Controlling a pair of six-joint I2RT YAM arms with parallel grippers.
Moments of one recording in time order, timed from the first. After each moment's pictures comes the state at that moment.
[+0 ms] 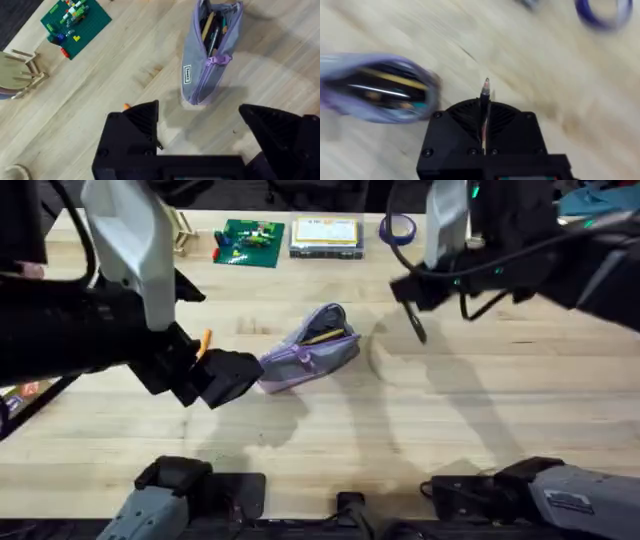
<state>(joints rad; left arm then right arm) -0.12 0.82 1.17 -1.25 0.27 0.63 0.33 1.39 1.03 -0.53 -0.14 -0.26</state>
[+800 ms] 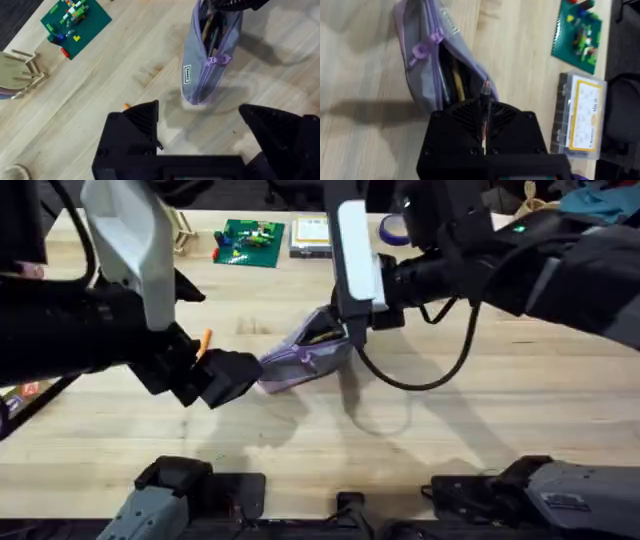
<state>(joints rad) -0.12 0.82 1.17 -1.25 0.27 0.63 0.55 1.47 1.10 -0.53 -0.42 -1.19</state>
